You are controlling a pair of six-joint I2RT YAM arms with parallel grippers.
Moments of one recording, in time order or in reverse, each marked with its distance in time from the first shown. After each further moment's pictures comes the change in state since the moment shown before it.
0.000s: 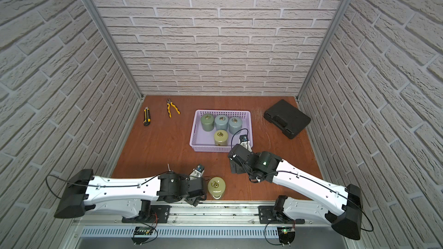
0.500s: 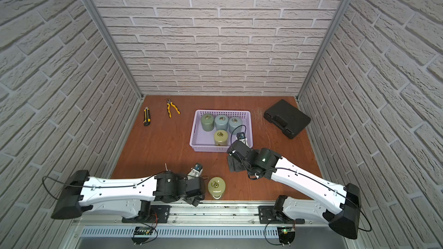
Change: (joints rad) left arm 0.000 -0.063 0.010 -0.042 -0.014 -0.034; right arm -0.043 0.039 0.051 0.022 -0.076 -0.104
